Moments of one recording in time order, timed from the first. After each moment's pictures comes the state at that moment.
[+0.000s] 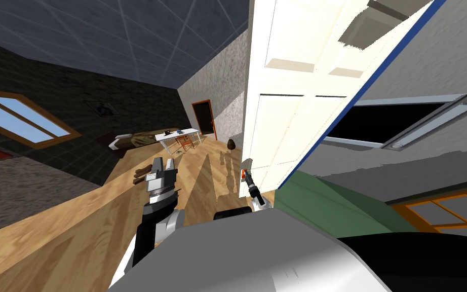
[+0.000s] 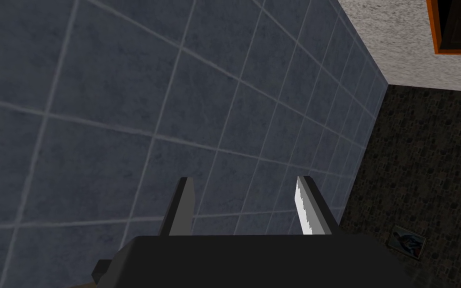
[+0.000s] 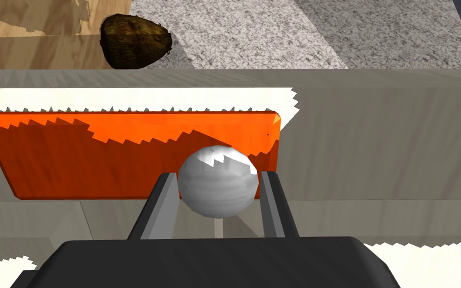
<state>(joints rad) -0.09 -0.06 0.17 -0.71 -0.13 -0.79 0.03</state>
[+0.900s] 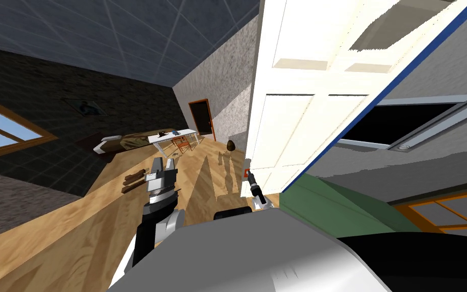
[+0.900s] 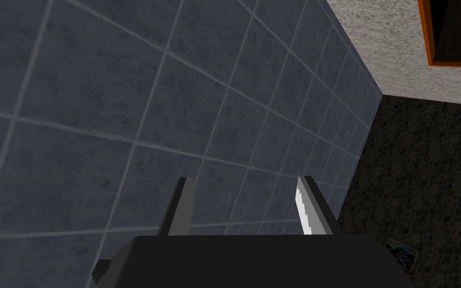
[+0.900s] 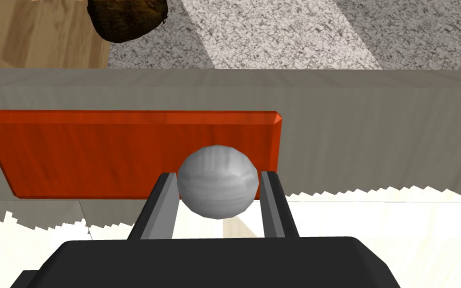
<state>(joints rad) -0.10 -0.07 0.11 -0.71 -0.16 -0.78 0.05</state>
